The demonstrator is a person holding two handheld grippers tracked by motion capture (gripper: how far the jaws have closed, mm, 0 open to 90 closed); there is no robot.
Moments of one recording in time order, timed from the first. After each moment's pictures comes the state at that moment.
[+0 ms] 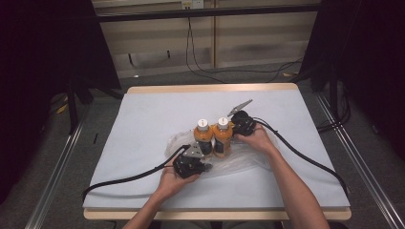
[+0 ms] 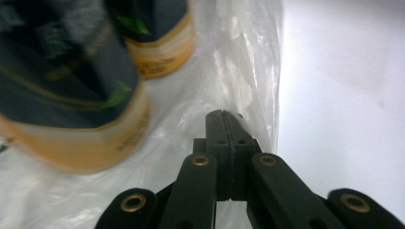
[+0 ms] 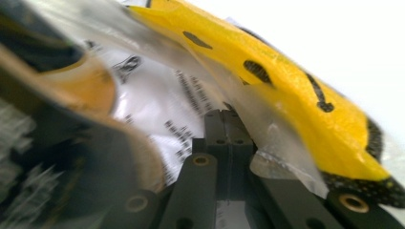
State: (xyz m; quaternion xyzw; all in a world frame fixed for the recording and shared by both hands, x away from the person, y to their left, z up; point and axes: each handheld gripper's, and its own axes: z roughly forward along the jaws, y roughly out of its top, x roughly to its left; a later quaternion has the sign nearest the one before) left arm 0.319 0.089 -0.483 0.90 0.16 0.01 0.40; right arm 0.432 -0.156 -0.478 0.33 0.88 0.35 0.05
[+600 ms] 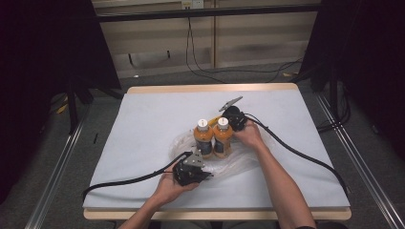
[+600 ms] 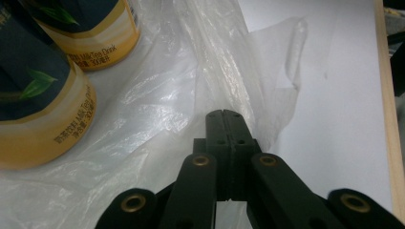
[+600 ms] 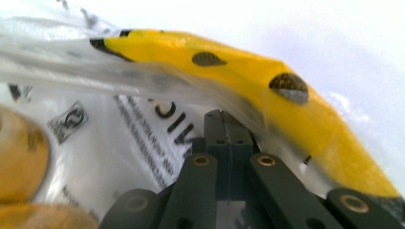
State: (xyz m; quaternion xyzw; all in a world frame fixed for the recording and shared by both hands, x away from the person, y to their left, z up) left arm 0.302 0.091 -0.478 0.92 0.11 0.00 0.38; right arm 0.452 -0.131 -0.479 0.36 0.87 0.32 0.12
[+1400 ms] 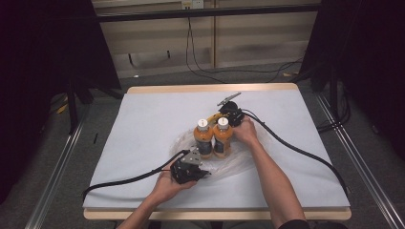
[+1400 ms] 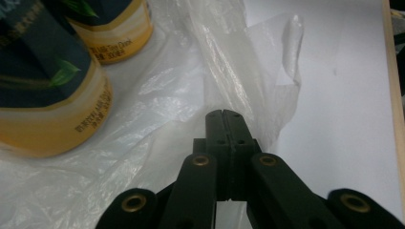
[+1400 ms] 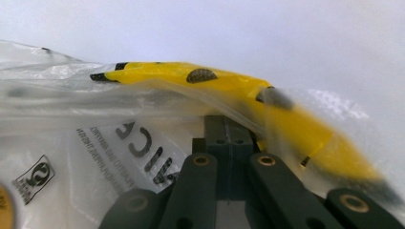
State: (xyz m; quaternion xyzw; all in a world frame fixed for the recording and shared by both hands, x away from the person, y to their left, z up) left arm 0.309 0.096 -0.479 0.91 0.12 0.00 0.39; right arm 0.470 -0.125 -0.480 0.40 0.85 0.33 0.12
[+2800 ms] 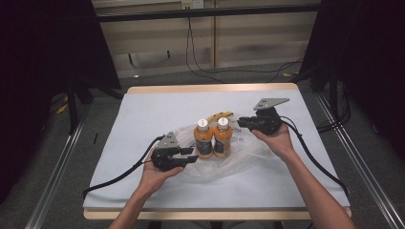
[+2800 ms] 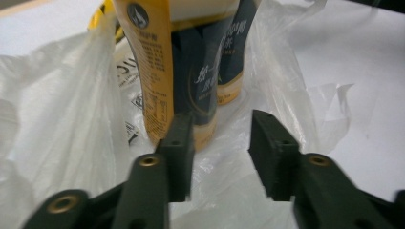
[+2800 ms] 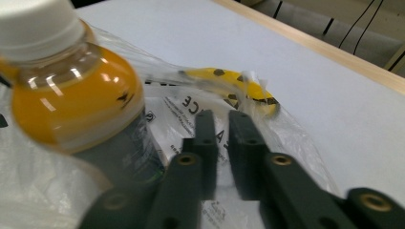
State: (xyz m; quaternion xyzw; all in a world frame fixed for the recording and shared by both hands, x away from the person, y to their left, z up) left arm 0.323 0.147 -0.441 0.85 0.21 0.07 0.47; right arm 0.371 -0.207 -0.410 0.34 0.81 0.45 0.16
